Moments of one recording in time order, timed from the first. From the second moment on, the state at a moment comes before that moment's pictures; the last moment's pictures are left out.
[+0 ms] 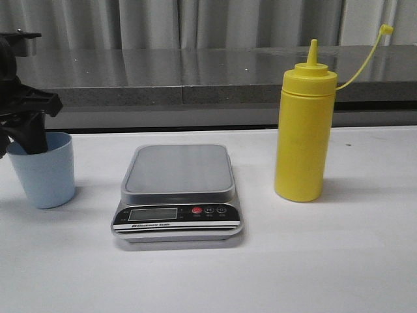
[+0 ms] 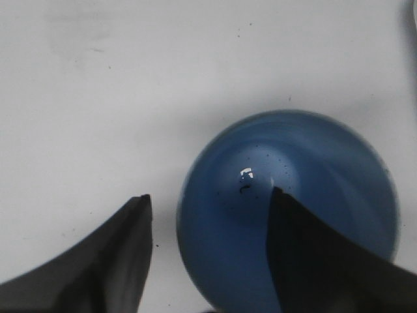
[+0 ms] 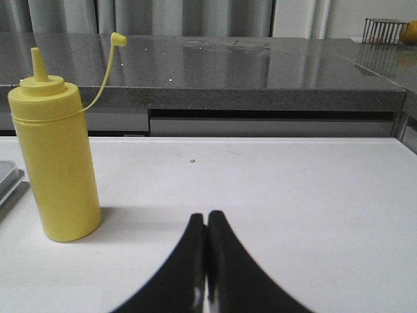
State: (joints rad) left arm -0.15 1.76 -1.17 -0.06 0.65 0.01; right arm 0.01 -0.01 0.03 -0.03 0.09 0.08
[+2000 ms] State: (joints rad) left arm -0.47 1.93 -1.57 -0.15 0.83 0.13; right arm 0.01 -0.01 0.03 -0.03 0.09 0.08
